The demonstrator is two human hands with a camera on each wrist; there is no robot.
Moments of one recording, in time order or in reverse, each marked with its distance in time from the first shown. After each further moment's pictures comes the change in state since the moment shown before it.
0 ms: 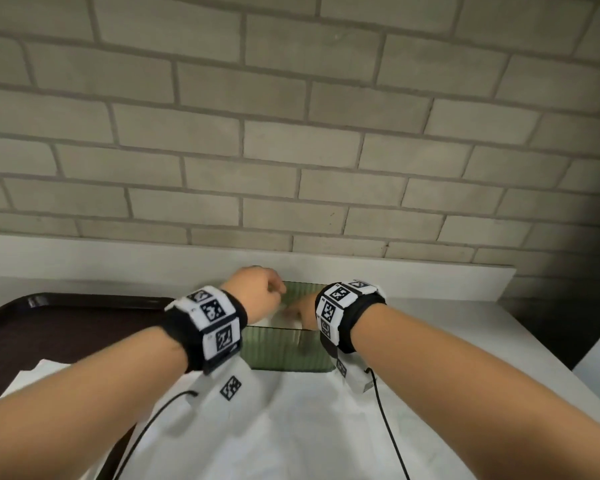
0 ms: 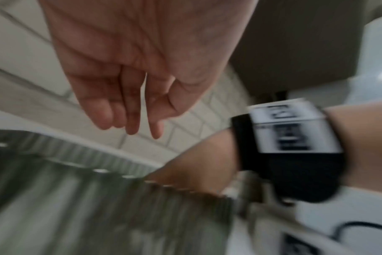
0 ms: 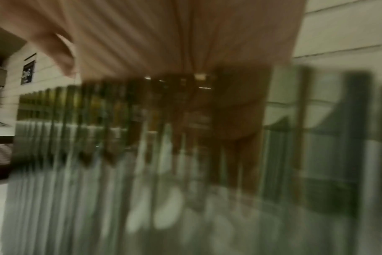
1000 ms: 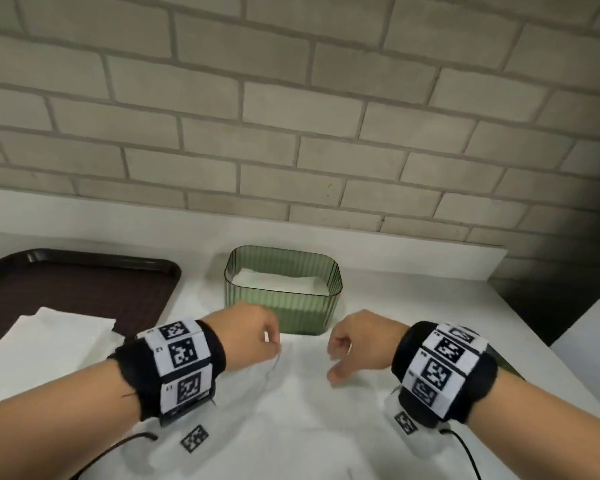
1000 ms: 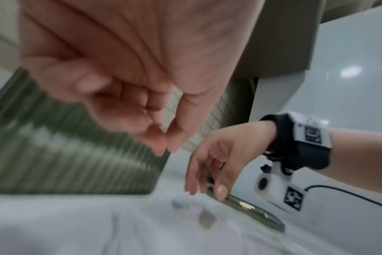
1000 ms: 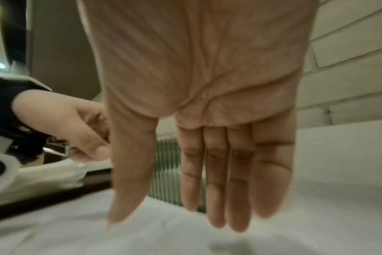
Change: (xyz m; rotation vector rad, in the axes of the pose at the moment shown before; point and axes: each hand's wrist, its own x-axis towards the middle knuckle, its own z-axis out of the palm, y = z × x) left_hand -0.070 -0.003 0.048 0.122 -0.246 0.088; right_hand -0.222 -0.006 0.036 0.371 0.070 -0.113
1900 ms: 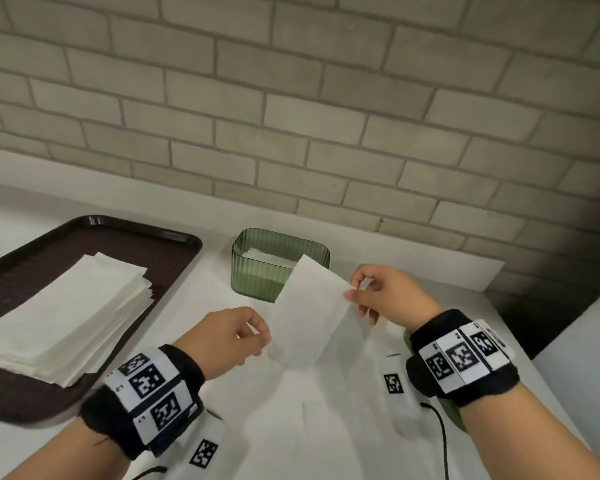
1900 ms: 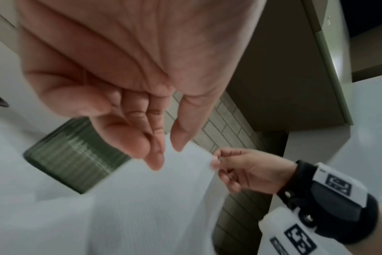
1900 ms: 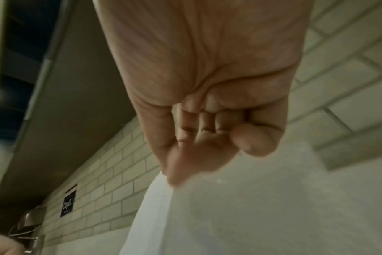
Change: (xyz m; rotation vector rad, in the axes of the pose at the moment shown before) left_hand -0.089 0.063 0.038 -0.586 0.222 -0.307; right_hand -0.070 0.037 -0.022 0.491 0.411 -0.101
